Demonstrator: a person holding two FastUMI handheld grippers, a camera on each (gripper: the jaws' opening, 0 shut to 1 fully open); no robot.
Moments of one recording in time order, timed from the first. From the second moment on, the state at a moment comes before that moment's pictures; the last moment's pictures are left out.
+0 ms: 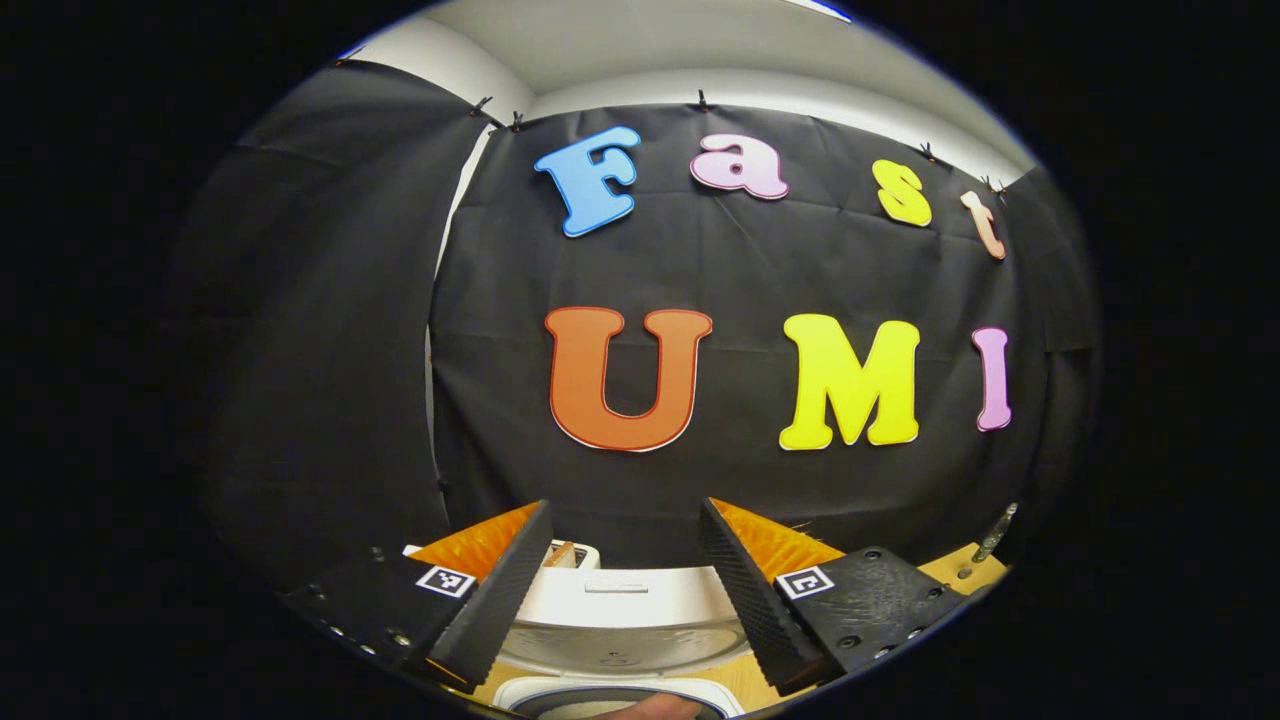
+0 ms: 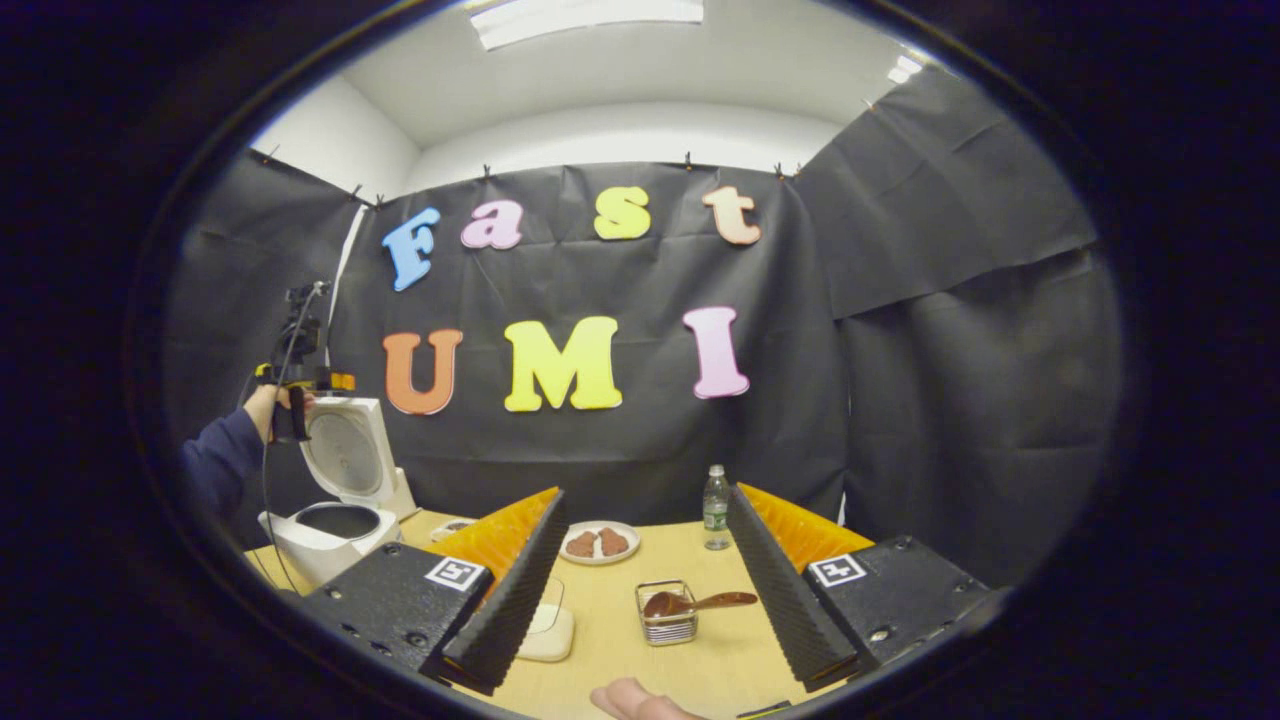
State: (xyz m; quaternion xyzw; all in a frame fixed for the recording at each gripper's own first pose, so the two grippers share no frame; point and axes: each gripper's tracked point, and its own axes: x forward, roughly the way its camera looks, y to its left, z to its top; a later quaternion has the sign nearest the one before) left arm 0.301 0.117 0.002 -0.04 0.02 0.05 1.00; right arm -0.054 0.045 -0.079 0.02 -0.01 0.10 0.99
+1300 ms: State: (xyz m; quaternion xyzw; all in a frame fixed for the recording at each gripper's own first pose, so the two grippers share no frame) left arm 0.127 0.072 -0.112 -0.05 0.15 0.05 0.99; right arm -0.143 0.028 -0.125 -0.02 0.04 0.14 0.99
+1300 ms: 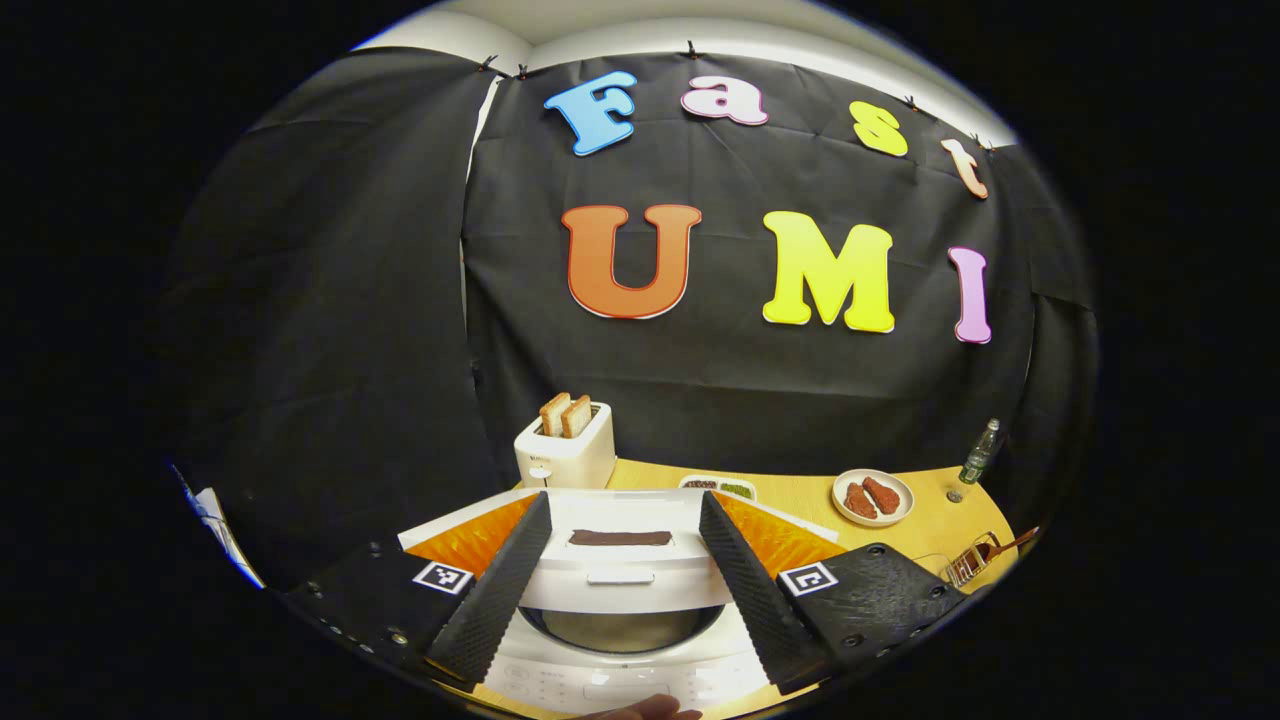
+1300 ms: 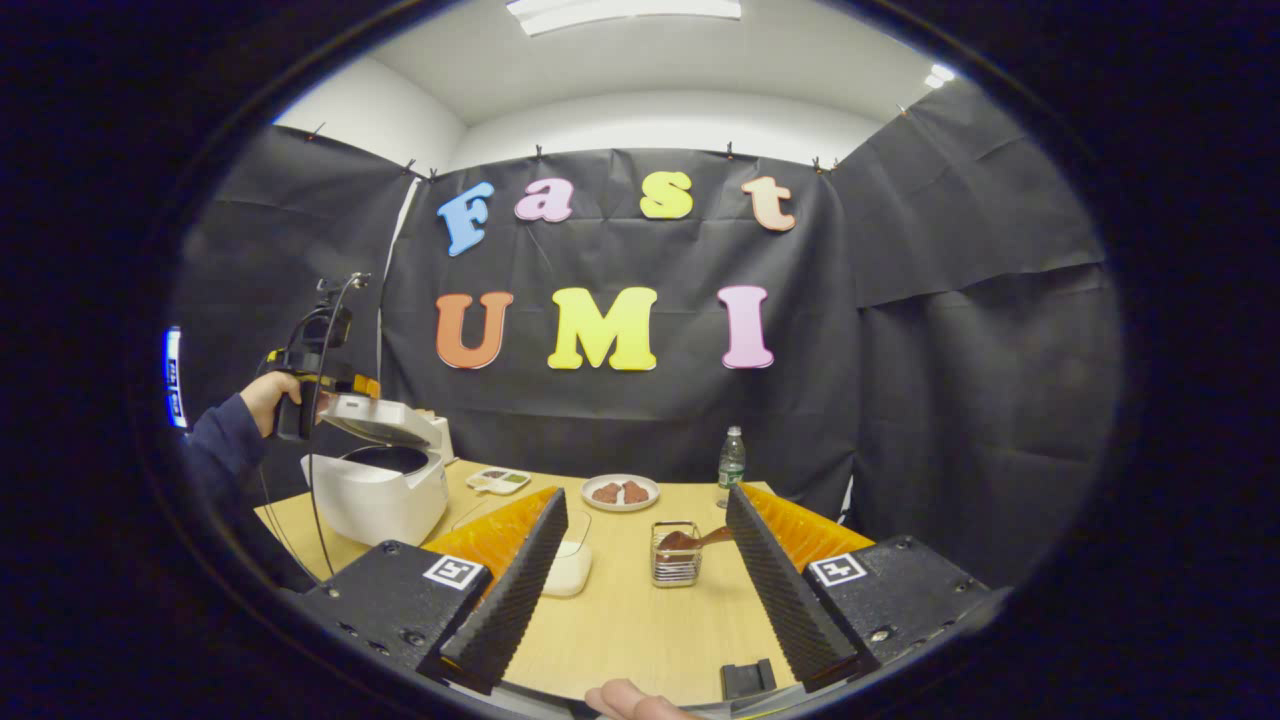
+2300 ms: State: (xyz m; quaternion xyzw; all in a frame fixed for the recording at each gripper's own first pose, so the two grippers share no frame) left arm 0.097 0.064 -0.212 -0.04 0.20 0.06 0.98; right arm -0.147 0.035 -0.113 0.01 0.02 0.11 0.99
